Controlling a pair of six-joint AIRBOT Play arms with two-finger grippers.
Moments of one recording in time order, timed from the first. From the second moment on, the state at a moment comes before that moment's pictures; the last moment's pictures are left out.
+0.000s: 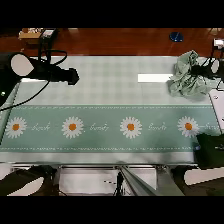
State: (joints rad) left arm -0.27 -1.21 1.23 1.40 -0.98 -1.54; right arm -0.26 -1.69 1.41 -1.83 0.66 1.78
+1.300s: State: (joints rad) left arm -0.27 -1.04 1.80 1.36 -1.25 -1.54; right arm -0.28 -1.07 1.60 -1.23 0.65 1.46
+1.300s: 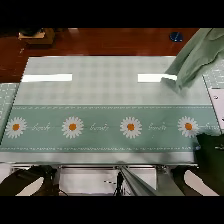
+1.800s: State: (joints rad) left arm -0.27 -0.80 1.89 1.36 -1.36 -1.54; right arm -0.28 -0.81 1.60 -0.85 0.82 1.38
